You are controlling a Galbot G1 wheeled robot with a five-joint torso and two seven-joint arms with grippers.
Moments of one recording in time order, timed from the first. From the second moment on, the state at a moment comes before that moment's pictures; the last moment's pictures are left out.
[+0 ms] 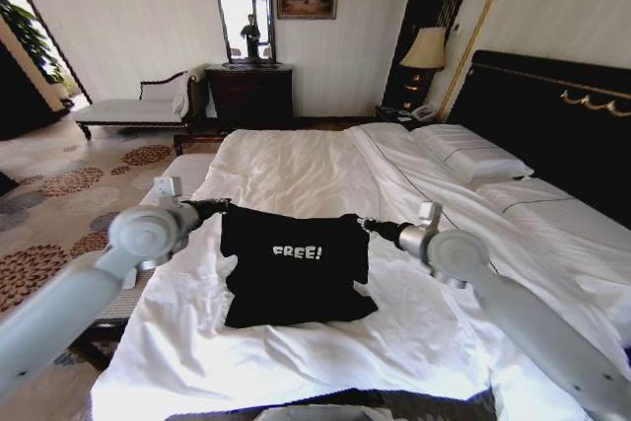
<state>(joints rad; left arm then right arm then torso) 0.60 -0.64 -0.03 -1.96 -1.52 0.59 -0.69 -0.77 0.77 0.09 1.90 1.50 -0.53 0.47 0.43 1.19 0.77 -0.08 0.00</state>
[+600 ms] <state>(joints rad) 0.20 -1.14 0.30 -1.16 -1.25 0.51 -0.49 -0.34 1.13 -0.17 1.02 1.16 -0.40 0.20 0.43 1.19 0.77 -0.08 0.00</state>
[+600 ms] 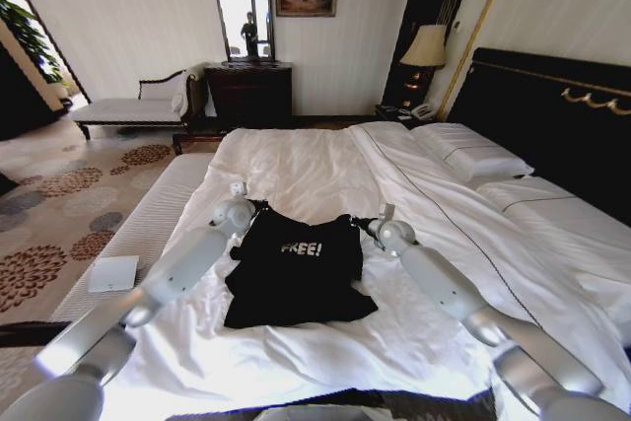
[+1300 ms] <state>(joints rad) -0.06 -1.52 0.02 -0.39 -0.94 0.39 -0.35 -0.07 1.40 -0.14 0.39 0.96 -0.28 0.08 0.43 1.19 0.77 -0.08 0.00</state>
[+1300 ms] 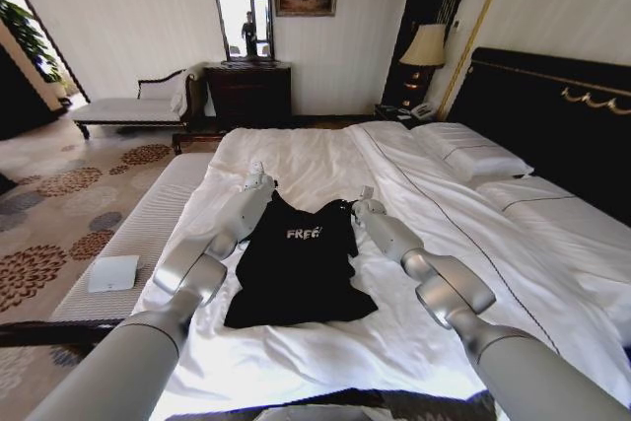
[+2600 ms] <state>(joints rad) -0.05 -1.50 -0.05 -0.33 -0.82 0.44 -0.31 -0.03 1.50 -0.04 0.27 0.82 -0.21 0.01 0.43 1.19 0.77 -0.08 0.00</state>
